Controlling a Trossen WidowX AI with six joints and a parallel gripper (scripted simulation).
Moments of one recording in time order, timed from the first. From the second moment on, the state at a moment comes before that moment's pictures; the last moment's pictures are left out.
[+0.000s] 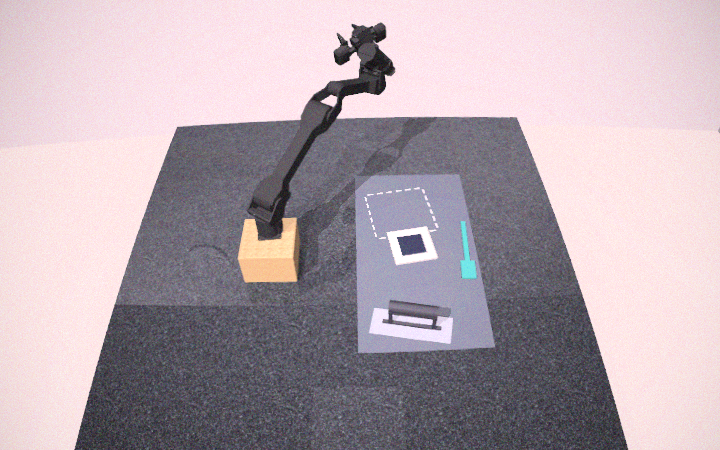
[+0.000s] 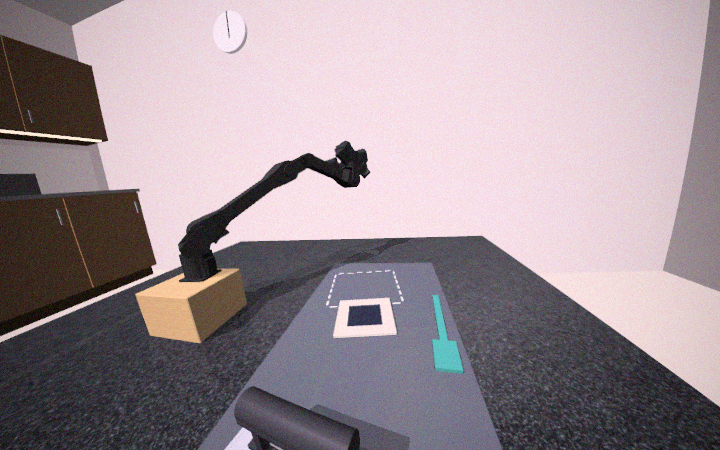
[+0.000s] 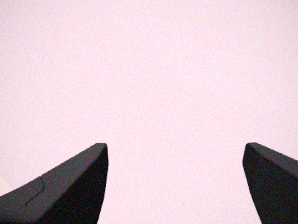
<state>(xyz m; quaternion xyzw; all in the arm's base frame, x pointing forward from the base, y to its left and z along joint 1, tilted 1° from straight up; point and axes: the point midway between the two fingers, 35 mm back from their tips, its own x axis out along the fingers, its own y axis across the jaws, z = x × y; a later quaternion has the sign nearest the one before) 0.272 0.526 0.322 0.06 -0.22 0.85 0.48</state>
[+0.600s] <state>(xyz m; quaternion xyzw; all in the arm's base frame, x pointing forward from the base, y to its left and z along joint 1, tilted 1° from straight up) 0.445 0.451 0.305 0.08 -0.12 0.70 0.69</state>
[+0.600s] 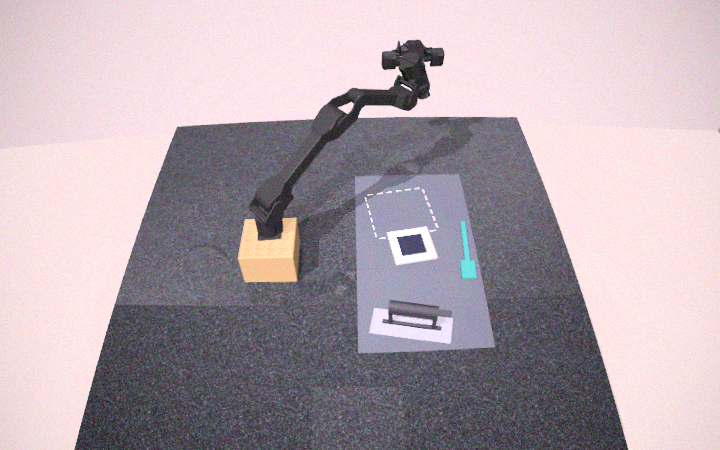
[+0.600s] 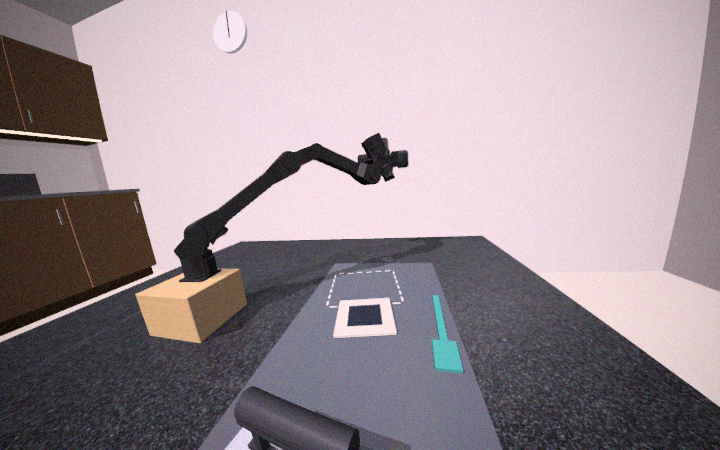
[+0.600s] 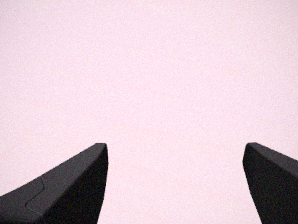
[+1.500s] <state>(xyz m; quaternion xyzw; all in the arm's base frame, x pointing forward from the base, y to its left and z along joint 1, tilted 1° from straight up) 0.621 0.229 0.224 0.07 0.07 0.42 0.90</state>
